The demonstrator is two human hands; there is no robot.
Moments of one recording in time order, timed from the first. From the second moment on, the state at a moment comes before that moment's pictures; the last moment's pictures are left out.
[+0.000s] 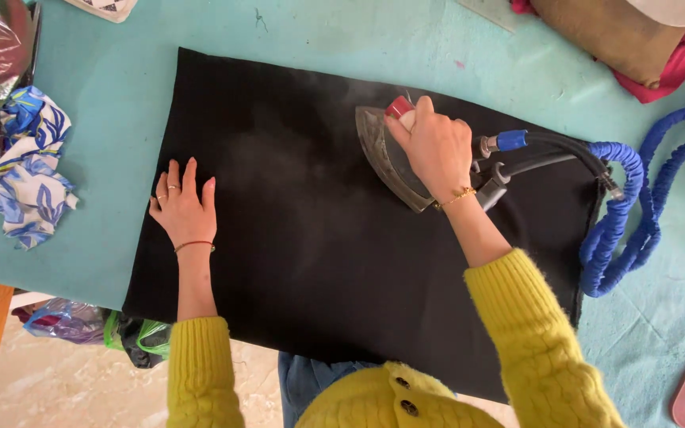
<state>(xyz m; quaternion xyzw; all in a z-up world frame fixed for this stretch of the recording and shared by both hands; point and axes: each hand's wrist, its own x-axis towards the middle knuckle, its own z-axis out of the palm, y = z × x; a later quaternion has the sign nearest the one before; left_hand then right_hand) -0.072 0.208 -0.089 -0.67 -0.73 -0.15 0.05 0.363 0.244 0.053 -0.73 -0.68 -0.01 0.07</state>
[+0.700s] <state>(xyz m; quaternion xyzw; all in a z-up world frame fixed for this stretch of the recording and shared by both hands) -0.090 0.221 -0.097 -0.70 -0.70 -0.14 0.01 0.366 0.081 0.095 -0.73 -0.67 0.15 0.01</state>
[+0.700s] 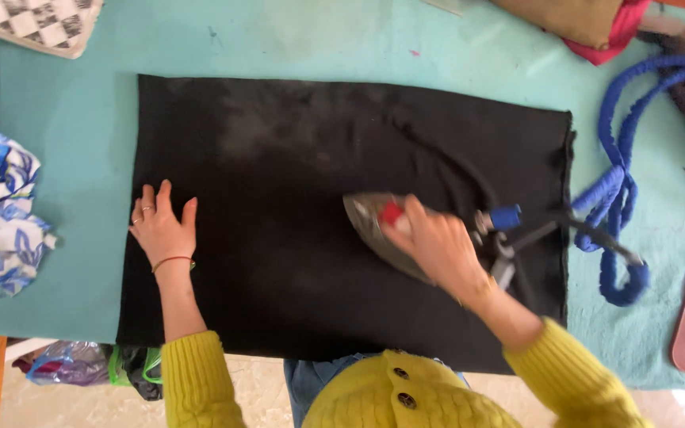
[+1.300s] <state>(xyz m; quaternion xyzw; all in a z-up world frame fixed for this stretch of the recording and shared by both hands) -0.068 0.213 -0.065 -0.70 -0.70 -0.14 -0.04 0.464 -0.016 0.079 -0.74 -0.67 0.02 0.02</state>
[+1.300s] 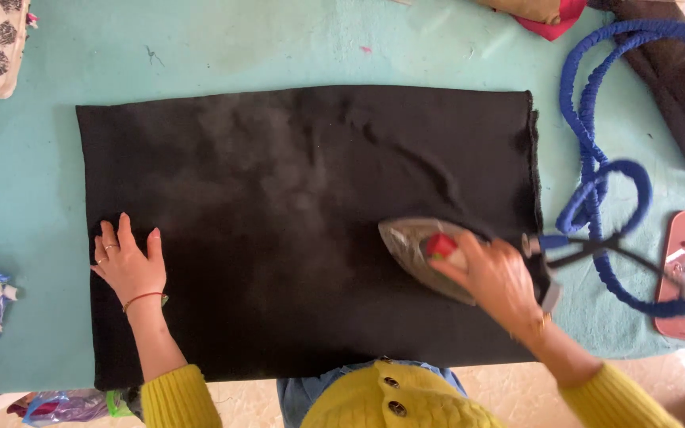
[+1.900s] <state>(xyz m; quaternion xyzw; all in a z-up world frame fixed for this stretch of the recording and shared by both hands) 0.098 0.176 -0.056 -0.72 -0.68 -0.05 -0.11 0.541 0.158 0.059 -0.69 -0.71 -0.07 0.07</state>
